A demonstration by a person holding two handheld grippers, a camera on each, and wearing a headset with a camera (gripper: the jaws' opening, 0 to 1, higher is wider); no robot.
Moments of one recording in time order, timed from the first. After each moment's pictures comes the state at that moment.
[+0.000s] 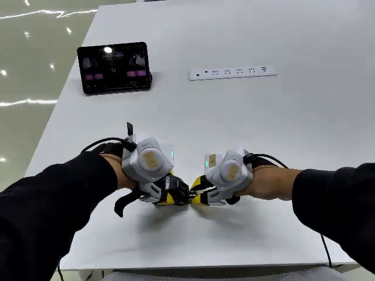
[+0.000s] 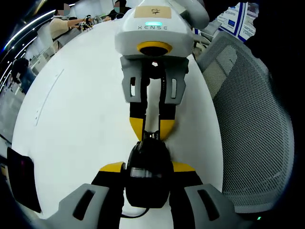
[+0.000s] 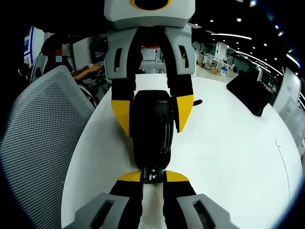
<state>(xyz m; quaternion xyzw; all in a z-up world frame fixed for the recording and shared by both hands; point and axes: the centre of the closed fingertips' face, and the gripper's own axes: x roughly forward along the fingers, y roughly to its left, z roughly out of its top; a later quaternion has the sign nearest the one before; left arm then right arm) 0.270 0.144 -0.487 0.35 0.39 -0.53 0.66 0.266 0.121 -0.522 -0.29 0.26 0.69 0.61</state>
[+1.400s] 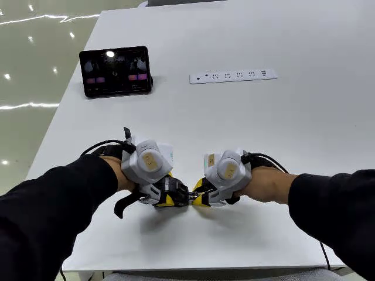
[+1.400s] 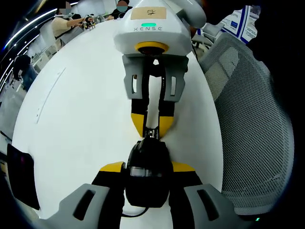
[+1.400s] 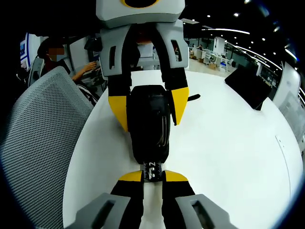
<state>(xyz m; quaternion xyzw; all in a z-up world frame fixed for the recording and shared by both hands) 0.271 0.145 -0.487 0.35 0.40 -0.52 0.67 0.268 0.113 -0.526 -0.29 0.27 0.68 0.61</state>
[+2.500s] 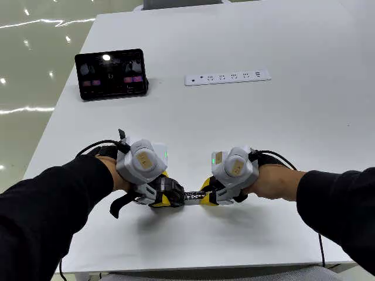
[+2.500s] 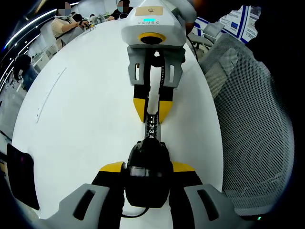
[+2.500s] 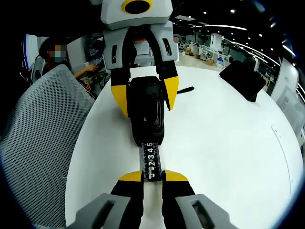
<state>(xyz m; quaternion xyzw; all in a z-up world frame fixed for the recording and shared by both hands) 0.271 0.145 -0.487 0.35 0.39 -0.52 0.67 0.272 0.085 -0.524 -0.29 0.29 0.67 0.62</state>
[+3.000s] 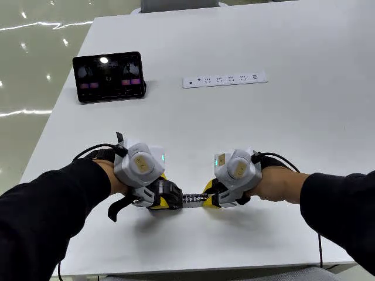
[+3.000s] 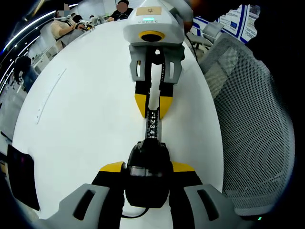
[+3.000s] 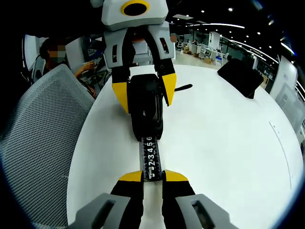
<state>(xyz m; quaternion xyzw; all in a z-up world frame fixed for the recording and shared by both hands) 0.271 0.145 -0.486 0.35 0.39 -0.52 0.67 0.272 0.076 -0.524 -0.29 0.30 0.66 0.62</state>
